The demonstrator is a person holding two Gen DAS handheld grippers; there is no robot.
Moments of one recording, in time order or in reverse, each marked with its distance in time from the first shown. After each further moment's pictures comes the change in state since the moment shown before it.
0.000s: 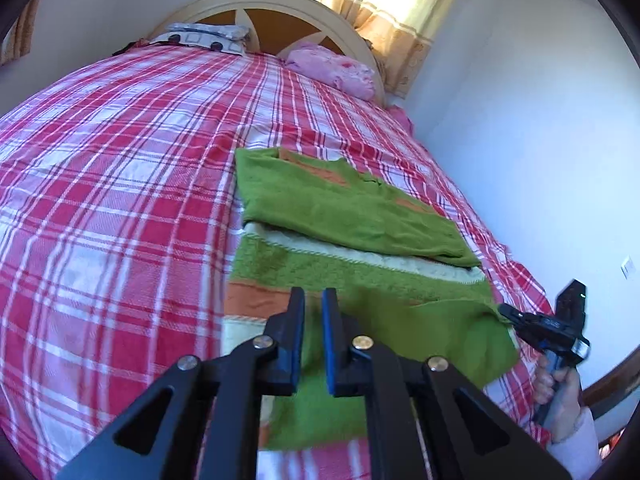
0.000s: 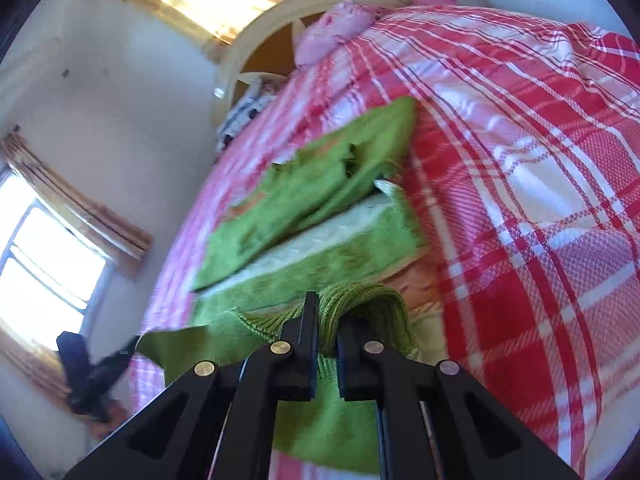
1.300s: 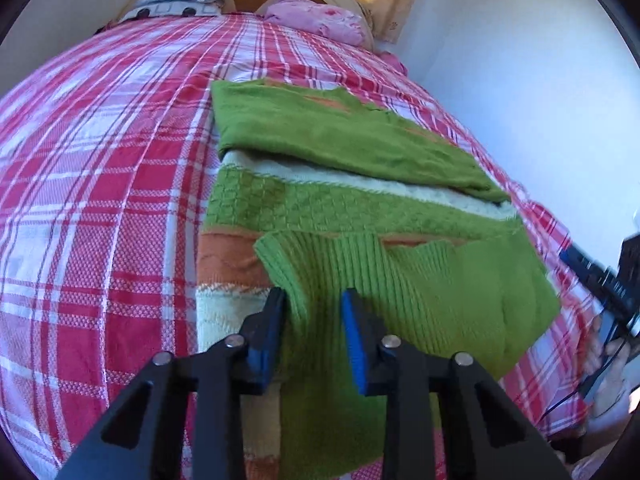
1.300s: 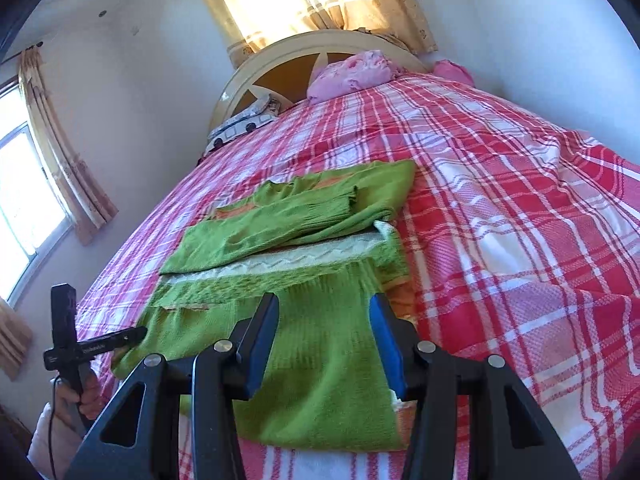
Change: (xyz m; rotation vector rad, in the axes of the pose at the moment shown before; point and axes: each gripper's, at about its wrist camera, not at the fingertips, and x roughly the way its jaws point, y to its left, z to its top) left arm 0.069 -0.002 -0.022 0.062 0.167 0.005; right arm -0.040 0.045 -0.028 -0.265 -0.157 -0.183
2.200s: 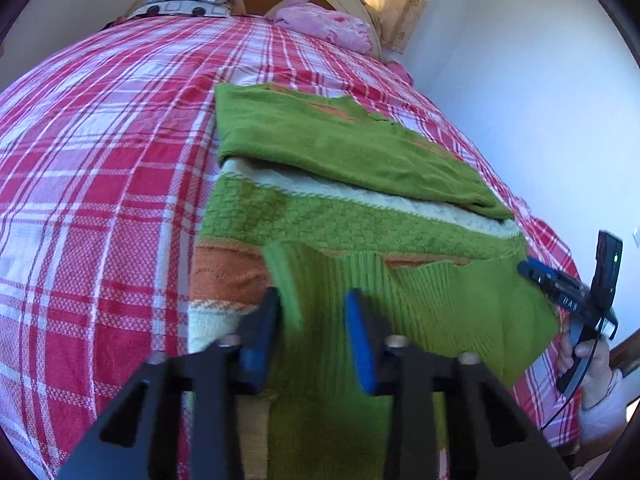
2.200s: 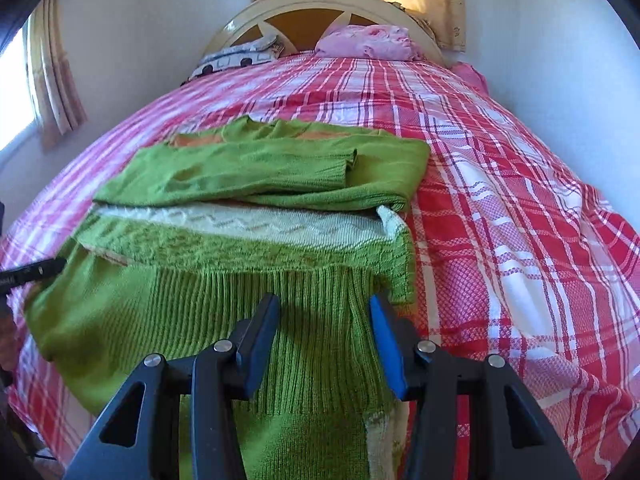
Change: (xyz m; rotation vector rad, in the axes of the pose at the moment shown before) left arm 0.007 -0.002 0.004 -0.033 -0.027 0.003; right arm 0.079 0.022 0.003 -0.281 0.164 -0.187
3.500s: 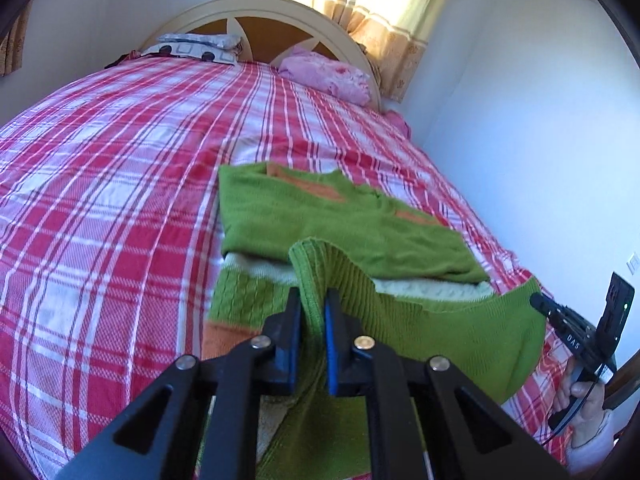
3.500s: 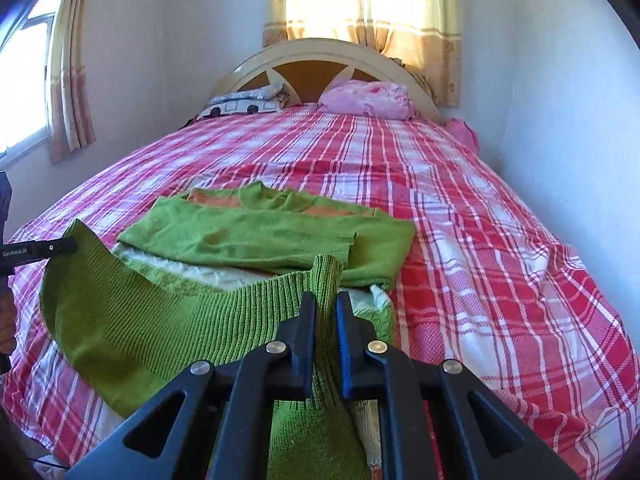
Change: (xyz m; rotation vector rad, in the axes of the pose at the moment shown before) left arm -0.049 -0.019 0.037 -0.015 -0.180 -0.001; right arm -0.070 0.017 0.024 -0.041 -0.202 -0.035
